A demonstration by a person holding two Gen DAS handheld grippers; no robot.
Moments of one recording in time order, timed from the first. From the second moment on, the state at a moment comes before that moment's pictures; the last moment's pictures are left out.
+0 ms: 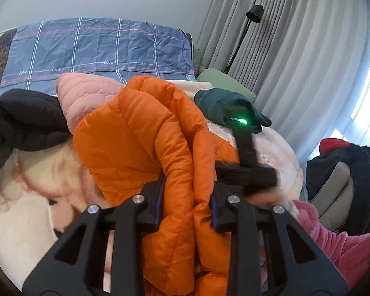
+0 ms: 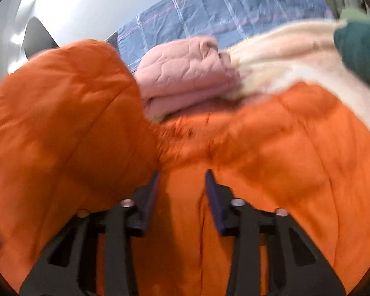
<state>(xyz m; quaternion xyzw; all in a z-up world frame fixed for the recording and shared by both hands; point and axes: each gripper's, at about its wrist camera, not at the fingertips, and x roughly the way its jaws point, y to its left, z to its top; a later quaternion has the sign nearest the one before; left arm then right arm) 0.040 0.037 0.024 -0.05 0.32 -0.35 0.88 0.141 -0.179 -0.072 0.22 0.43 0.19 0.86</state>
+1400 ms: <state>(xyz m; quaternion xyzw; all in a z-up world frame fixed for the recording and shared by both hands) 0.038 -0.148 0.024 0.11 0.35 -0.42 0.83 -0.011 -0.306 -0.128 0.29 0.36 0.12 0.88</state>
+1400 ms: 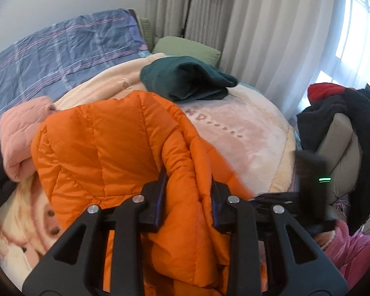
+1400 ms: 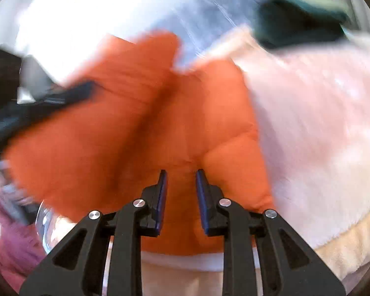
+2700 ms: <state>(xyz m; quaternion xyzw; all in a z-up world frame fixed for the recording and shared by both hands) 0.081 -0.186 -0.001 0.06 0.35 -0.46 0.81 -0.101 -0.338 -0.098 0.32 0.32 0.06 0.89</state>
